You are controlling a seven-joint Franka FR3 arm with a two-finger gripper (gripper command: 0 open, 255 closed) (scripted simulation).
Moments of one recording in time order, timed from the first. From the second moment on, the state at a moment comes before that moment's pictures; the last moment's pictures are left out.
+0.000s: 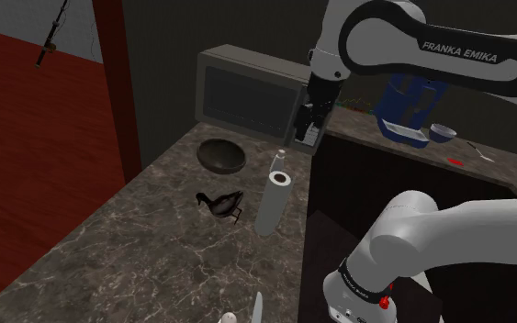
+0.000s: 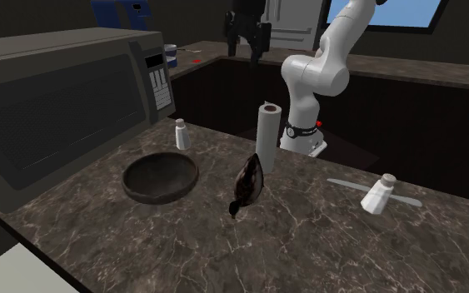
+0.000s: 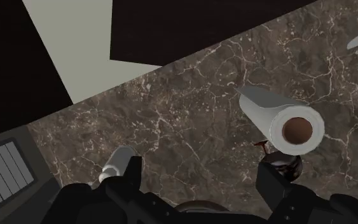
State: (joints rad) arm 0.01 -0.81 0.06 -2.41 -0.09 1.63 0.00
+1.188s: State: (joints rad) arm 0.17 -0.55 0.11 -2.68 0.02 2.32 -0.07
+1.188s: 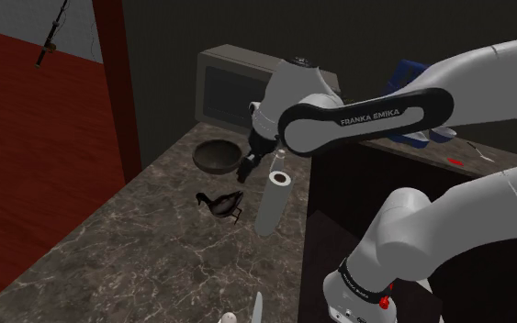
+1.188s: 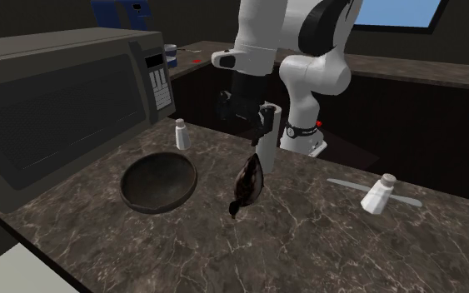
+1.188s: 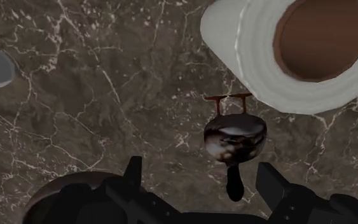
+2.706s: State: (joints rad) arm 0.25 -0.08 0.16 -2.64 0.04 2.86 -0.11
